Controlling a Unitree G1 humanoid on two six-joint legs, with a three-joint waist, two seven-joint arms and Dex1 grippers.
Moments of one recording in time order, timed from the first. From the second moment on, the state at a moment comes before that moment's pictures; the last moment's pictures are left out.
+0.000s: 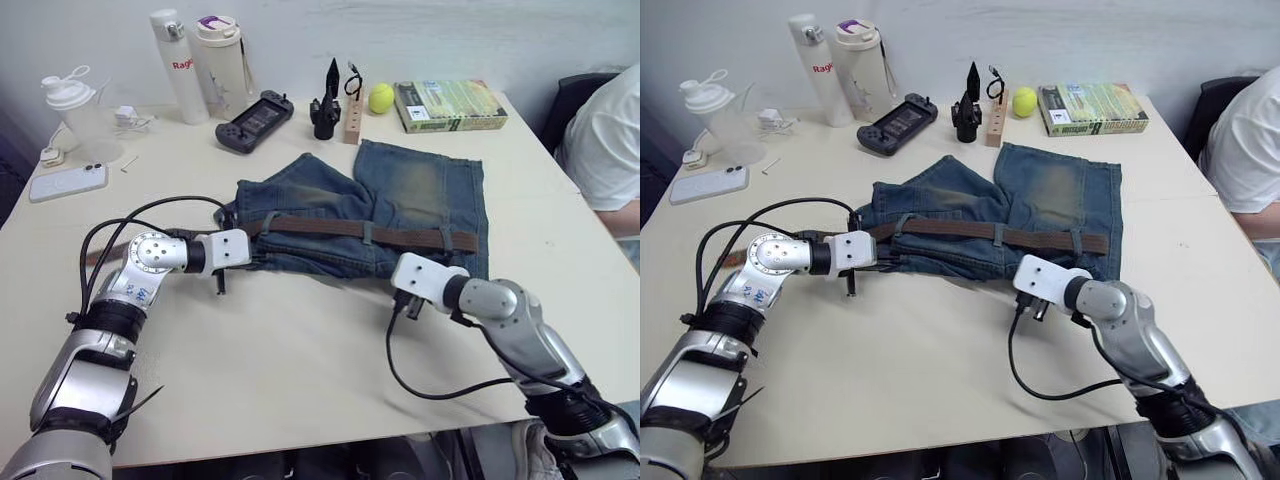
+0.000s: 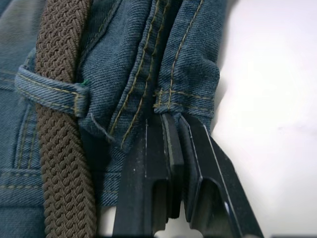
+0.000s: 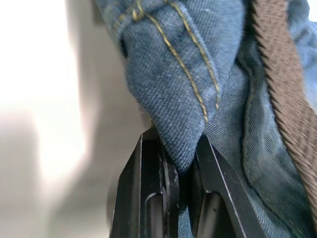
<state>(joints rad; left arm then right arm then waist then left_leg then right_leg) -0.76 0.69 -0.28 0.71 0.03 -0.41 -0.95 -0.35 -0.65 0.24 -0.27 -0.26 0.44 0.75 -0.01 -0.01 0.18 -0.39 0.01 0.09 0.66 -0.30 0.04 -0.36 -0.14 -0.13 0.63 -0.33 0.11</state>
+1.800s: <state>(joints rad) -1.06 0.45 -0.08 1.09 -0.17 0.16 -1.19 -1.03 -0.66 0.11 0.81 -0.11 0.50 0.69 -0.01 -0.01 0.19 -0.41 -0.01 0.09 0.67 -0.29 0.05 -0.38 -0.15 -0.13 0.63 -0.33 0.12</state>
